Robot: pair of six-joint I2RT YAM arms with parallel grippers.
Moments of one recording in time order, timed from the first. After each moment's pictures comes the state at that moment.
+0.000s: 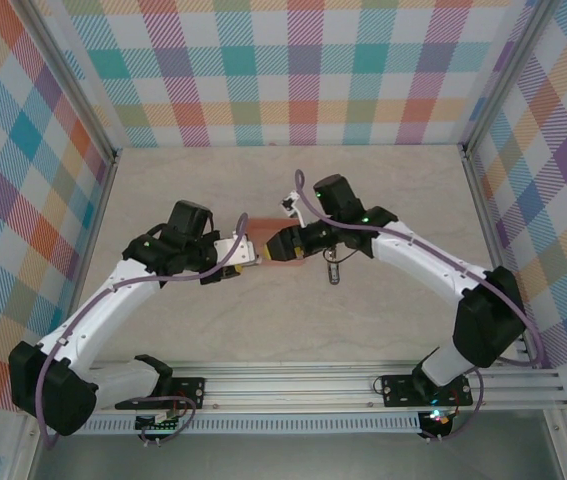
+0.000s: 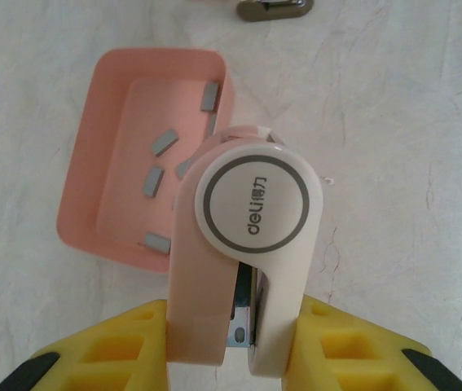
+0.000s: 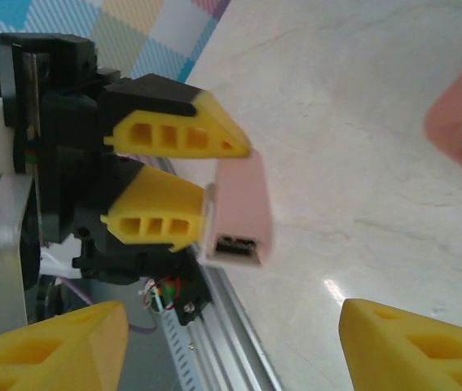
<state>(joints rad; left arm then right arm) -0.46 1.16 1.01 -0.78 0.30 0.94 0.69 1.56 1.26 -0.46 -0.78 0.39</state>
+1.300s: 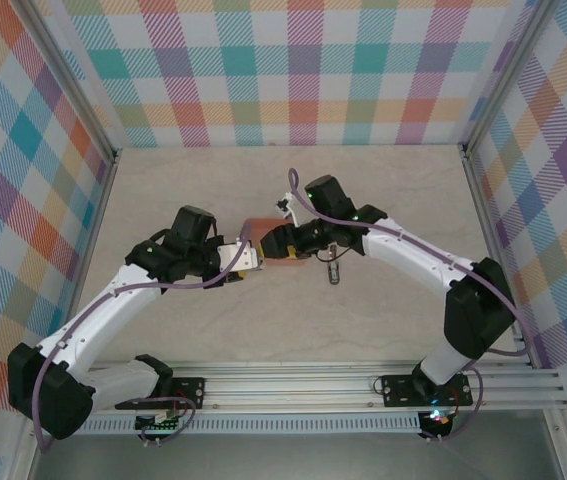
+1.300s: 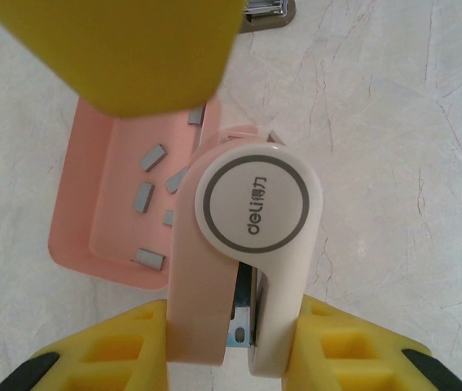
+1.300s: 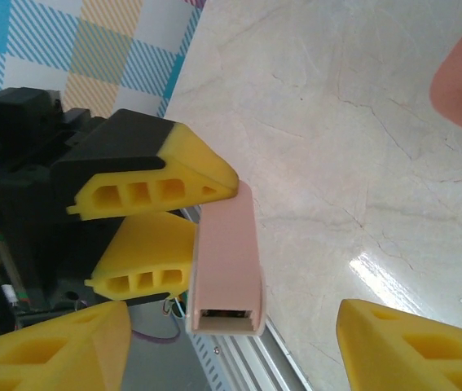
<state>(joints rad) -0.50 1.14 0.97 -0.73 0.30 0.95 0.70 1.62 1.28 -0.46 -0.77 0.52</state>
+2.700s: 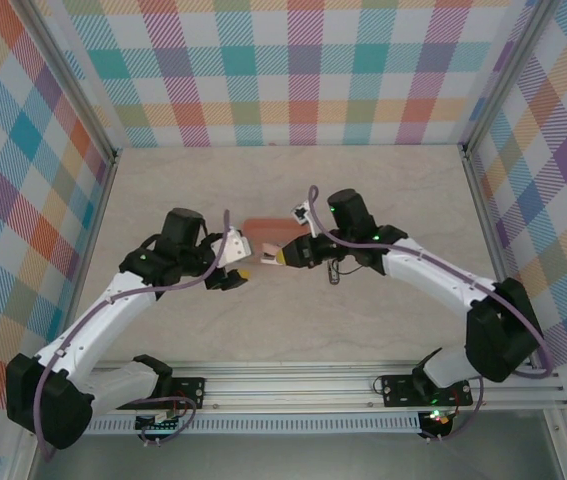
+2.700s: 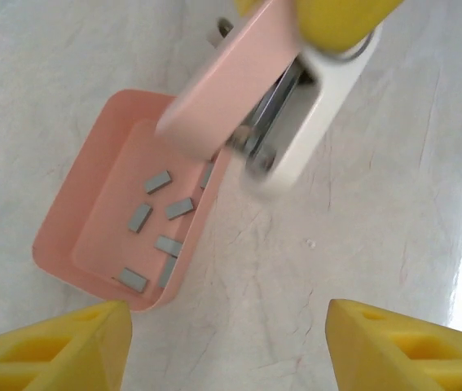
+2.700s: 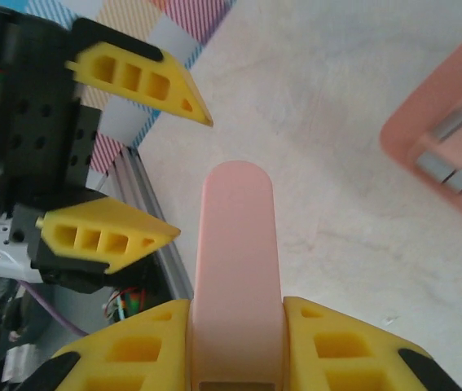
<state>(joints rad) -0.39 1.08 0.88 -0.58 0.47 0.70 0.63 1.42 1.01 -0.23 -0.75 0.33</state>
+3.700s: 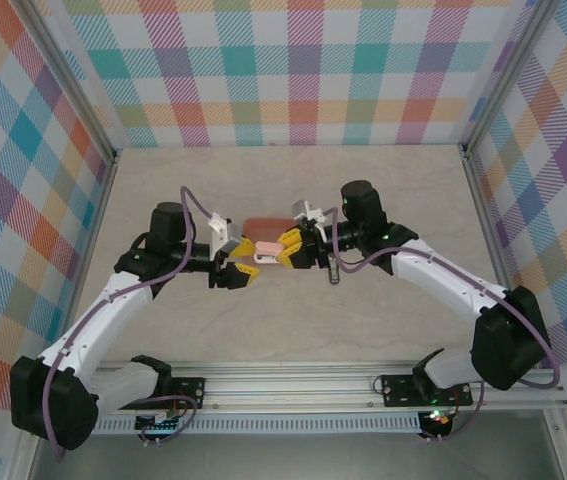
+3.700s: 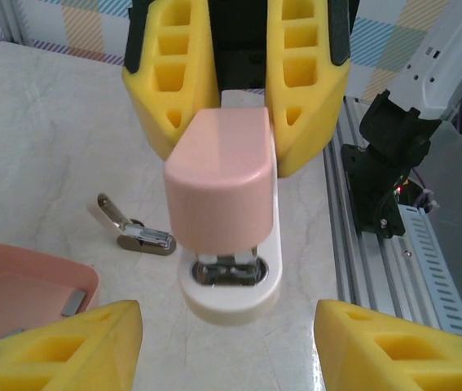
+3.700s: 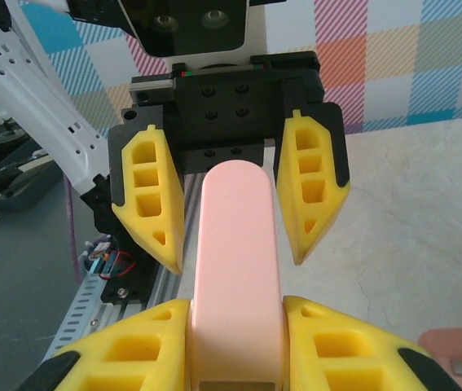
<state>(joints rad) -0.32 1.09 0.85 -0.41 1.03 0.46 0.61 1.40 1.03 -0.08 -1.07 -0.23</state>
